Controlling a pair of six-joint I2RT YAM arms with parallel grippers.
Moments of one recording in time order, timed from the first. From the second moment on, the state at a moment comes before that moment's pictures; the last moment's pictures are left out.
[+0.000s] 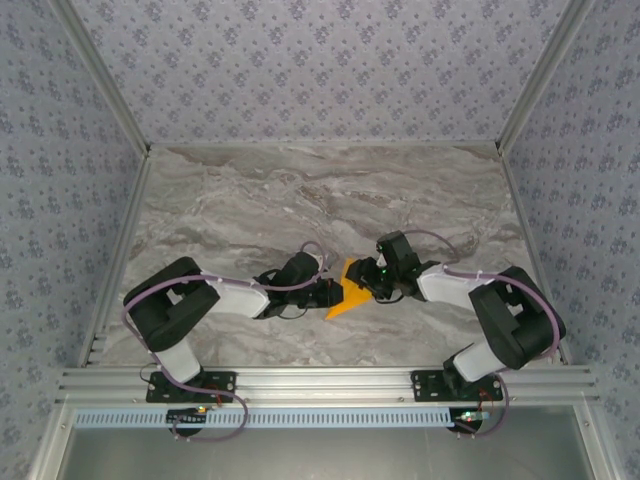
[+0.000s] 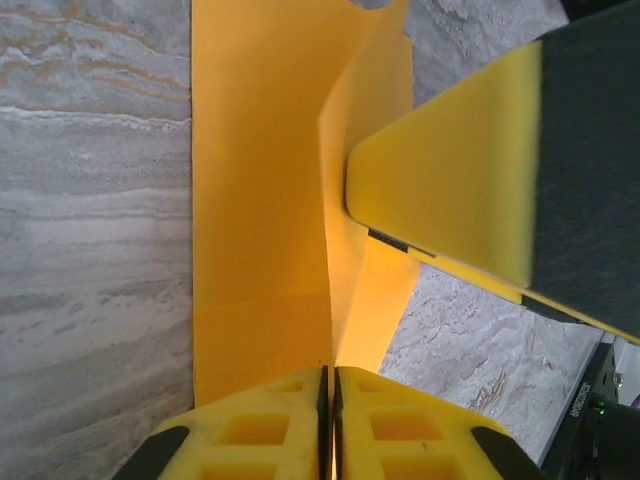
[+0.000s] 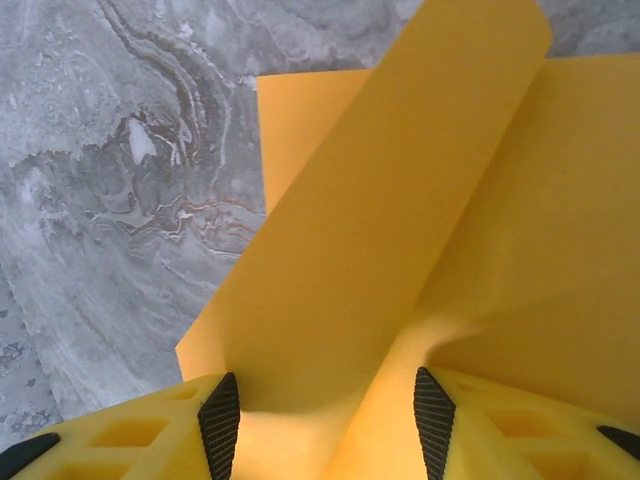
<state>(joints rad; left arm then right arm) -0.93 1.70 0.65 0.37 0.28 -0.91 0.53 1.50 0.58 0.01 -0.38 1.00</state>
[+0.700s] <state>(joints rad) -0.87 1.48 0.63 0.24 0.27 -0.90 0.55 1.55 0.66 -0.09 -0.35 1.00</state>
